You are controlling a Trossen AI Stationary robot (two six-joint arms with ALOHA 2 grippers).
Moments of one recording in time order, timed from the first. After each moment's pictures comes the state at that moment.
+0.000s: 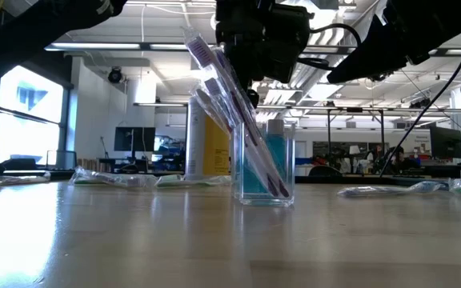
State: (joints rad) left arm 0.10 2.34 2.34 -1.52 0.28 0.15; right arm 0.60 1.42 0.74 -0.18 1.02 0.53
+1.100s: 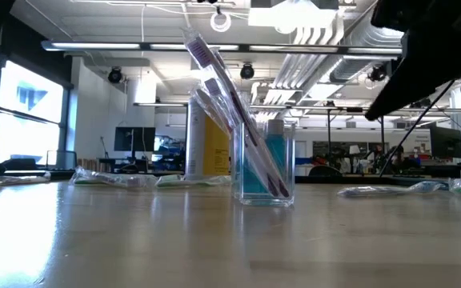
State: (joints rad) left arm 0.05 1.88 2.32 -1.56 0.23 0.21; right arm 0.59 1.38 0.75 -0.39 0.61 0.81
